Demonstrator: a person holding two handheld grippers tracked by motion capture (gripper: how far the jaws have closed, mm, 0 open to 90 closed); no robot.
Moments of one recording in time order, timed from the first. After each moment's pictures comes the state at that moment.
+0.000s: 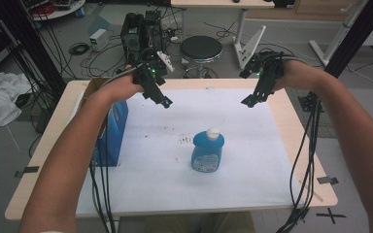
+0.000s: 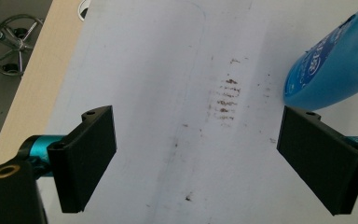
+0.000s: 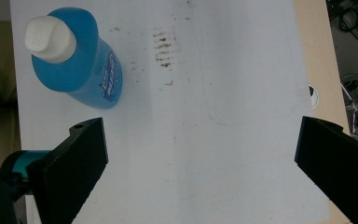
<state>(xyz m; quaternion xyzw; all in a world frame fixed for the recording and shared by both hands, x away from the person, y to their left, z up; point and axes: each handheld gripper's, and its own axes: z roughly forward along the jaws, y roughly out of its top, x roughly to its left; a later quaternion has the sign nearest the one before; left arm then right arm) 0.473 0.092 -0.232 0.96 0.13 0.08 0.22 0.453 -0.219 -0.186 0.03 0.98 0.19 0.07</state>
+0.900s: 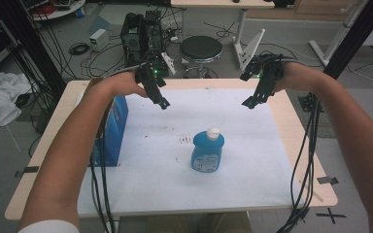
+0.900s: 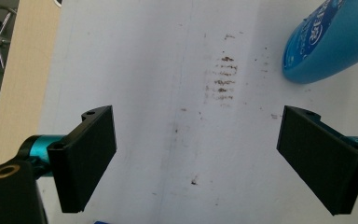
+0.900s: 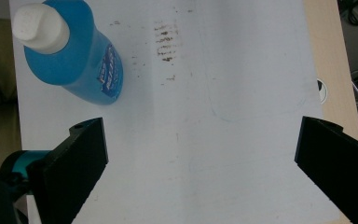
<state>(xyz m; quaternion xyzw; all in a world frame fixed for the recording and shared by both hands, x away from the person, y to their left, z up) 0.484 0.088 -0.236 0.98 0.08 0.06 0.17 0.459 -0.223 -0.195 0.03 0.98 0.19 0.06</state>
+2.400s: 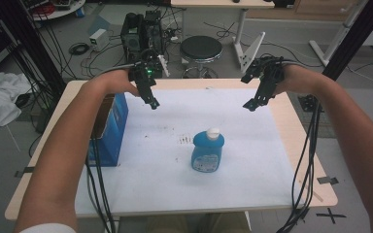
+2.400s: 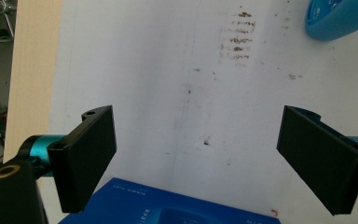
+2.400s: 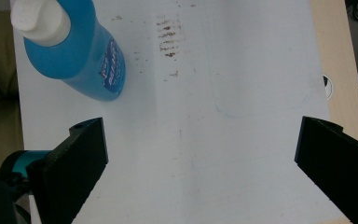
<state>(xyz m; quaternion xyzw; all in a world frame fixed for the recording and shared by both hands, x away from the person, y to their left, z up) 0.484 0.100 -0.233 0.99 0.09 0.08 0.10 0.456 -0.226 -0.200 0.04 0.98 0.19 0.06</state>
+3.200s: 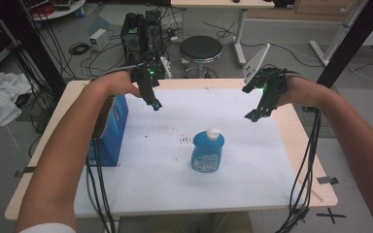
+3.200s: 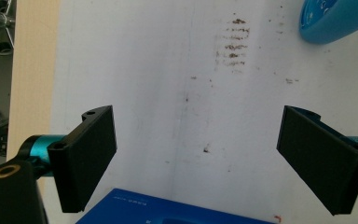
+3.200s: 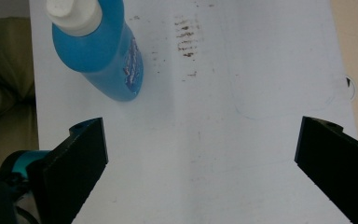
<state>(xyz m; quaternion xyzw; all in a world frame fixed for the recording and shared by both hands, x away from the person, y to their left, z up) 0.480 0.094 -0.235 0.99 0.07 0.08 0.11 0.434 -0.234 -0.217 0.03 0.98 0.20 0.05</state>
